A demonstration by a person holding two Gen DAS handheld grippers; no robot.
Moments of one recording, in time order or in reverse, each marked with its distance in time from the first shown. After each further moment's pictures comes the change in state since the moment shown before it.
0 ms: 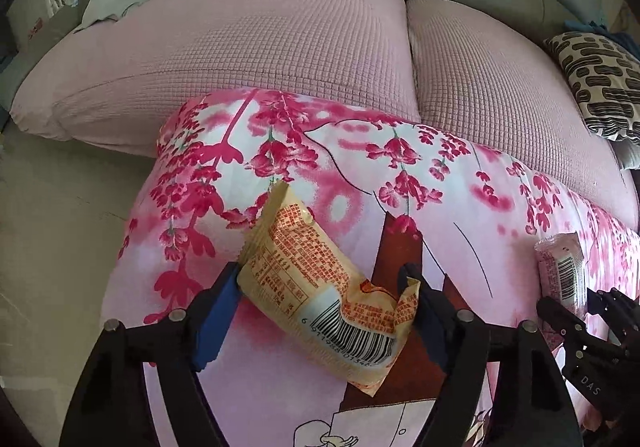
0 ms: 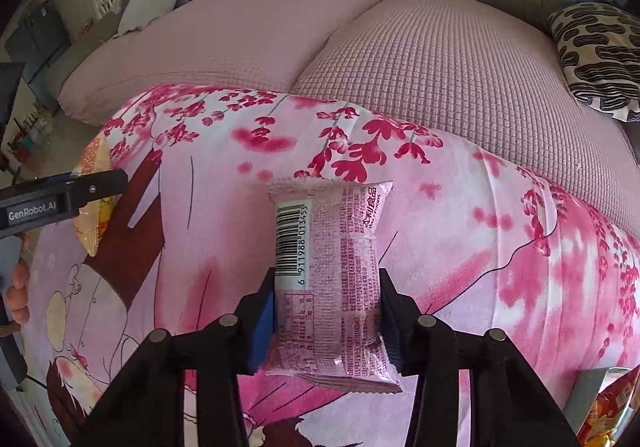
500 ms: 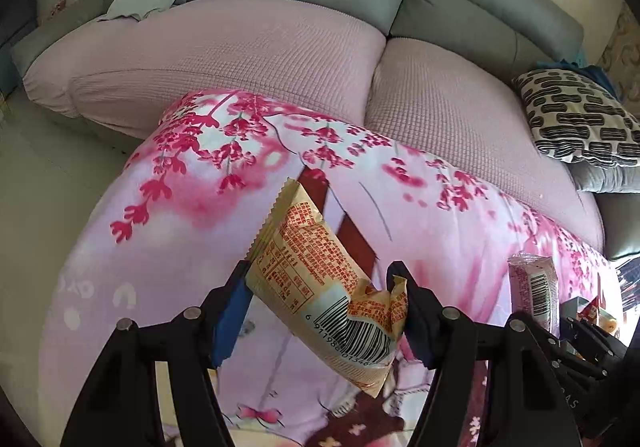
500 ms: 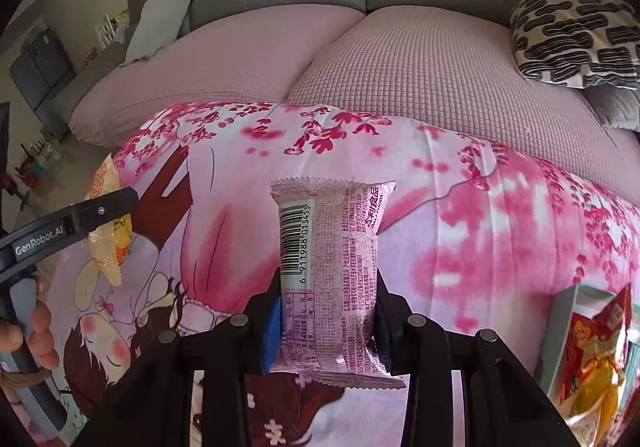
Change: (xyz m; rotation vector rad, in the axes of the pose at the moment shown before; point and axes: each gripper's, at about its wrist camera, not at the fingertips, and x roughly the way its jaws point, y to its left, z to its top) left arm -0.071 -0.049 -0.083 -0.117 -0.156 -0.092; right arm -0.069 -0.022 -0.059 0.069 -0.091 0.018
